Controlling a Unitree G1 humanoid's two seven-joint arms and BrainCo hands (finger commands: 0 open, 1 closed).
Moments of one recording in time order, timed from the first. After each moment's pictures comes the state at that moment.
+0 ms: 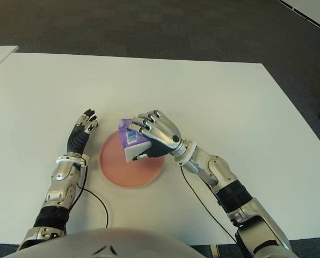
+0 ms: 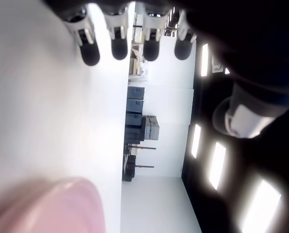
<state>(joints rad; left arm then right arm) 0.00 0.04 0.10 0.32 -0.12 -0.27 -0.12 -0.27 -0.57 0.49 0.03 -0.98 -0.63 -0.50</state>
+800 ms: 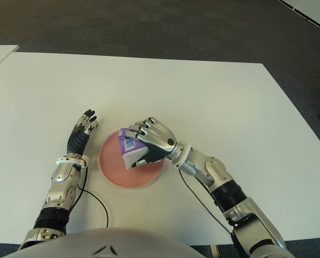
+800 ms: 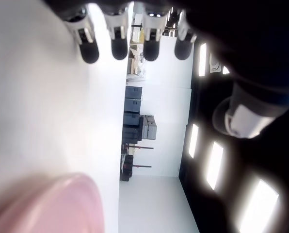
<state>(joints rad) 0.01 0.04 0.10 0.32 -0.13 -0.29 -0.12 -0.28 -0.53 0.50 0.10 -0.99 -0.68 -0.45</state>
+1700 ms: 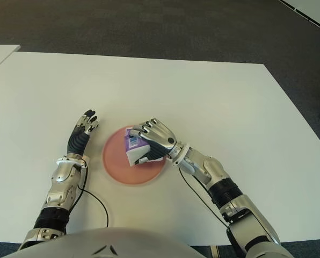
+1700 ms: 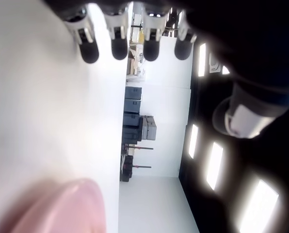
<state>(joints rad) 0.01 0.04 0.10 0.32 -0.13 -0.29 -0.12 -0.30 -0.49 0.49 0.24 -0.92 -0.68 -0.38</state>
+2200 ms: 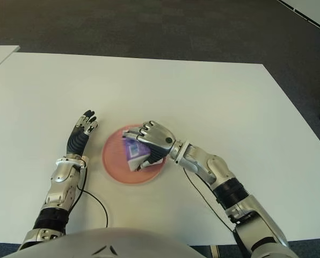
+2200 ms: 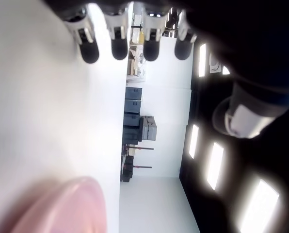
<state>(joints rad) 0.02 0.04 0.10 0.32 -0.12 -0.29 -0.12 -0.29 -0.58 0.50 0.04 -0.95 -0.60 -0.06</state>
